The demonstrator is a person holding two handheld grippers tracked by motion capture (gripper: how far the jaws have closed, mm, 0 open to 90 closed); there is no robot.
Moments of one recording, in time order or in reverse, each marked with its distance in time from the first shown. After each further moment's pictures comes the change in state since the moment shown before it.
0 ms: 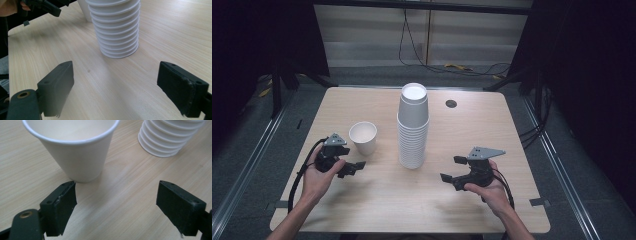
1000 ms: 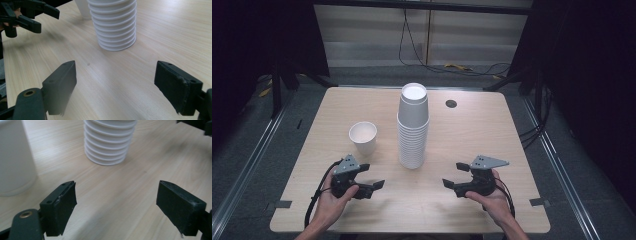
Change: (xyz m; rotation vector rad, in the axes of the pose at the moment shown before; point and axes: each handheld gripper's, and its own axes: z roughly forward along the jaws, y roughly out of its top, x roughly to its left) left arm -0.068 -0.027 0.013 -0.200 -0.150 0.021; right arm 0.012 -0.021 -0.006 -0.024 -0.052 0.026
